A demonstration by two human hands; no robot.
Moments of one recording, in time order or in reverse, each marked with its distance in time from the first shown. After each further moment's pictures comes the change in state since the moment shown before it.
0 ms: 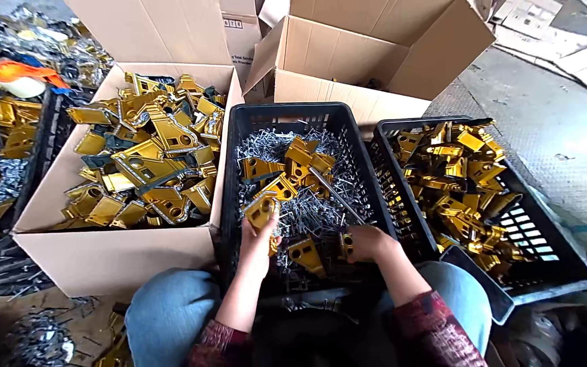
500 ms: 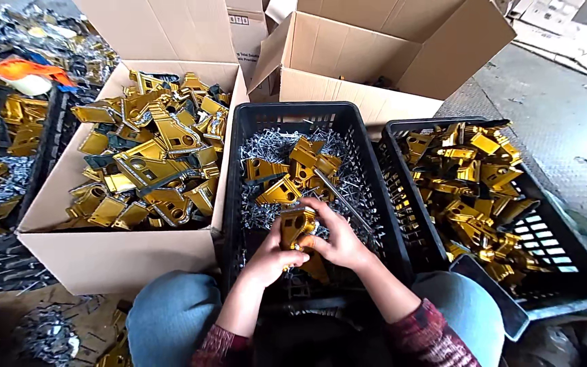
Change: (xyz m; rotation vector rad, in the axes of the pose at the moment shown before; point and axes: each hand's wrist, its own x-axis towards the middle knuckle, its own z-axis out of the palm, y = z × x) left_hand -0.001 0.004 -0.003 0.076 -0.620 -0.096; right_hand 0.010 -0.060 0.007 0.694 0.712 -1.067
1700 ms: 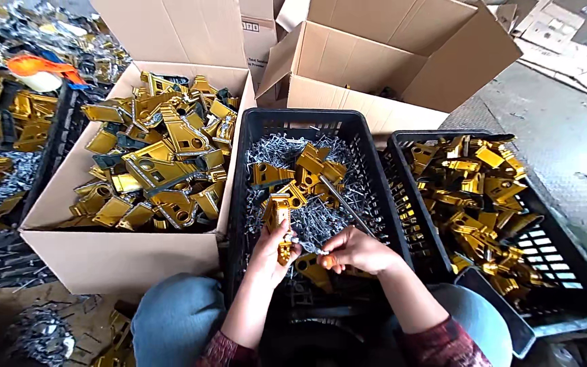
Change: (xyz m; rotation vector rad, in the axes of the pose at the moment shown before) left_hand 0.006 0.013 0.010 -0.538 0.411 0.025; right_hand -0.001 -0.024 -0.039 0.514 -0.463 0.580
